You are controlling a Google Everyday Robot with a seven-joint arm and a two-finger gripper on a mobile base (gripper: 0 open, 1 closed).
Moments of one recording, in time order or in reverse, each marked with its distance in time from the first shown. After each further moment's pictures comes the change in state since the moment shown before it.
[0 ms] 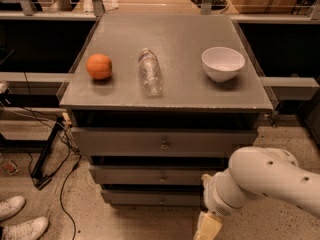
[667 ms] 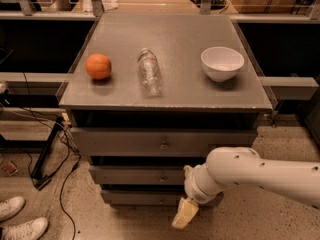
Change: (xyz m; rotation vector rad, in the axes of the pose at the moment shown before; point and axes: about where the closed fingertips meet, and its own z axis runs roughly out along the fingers) arm -0.041 -0.053 0.077 0.036 -0.100 -0.031
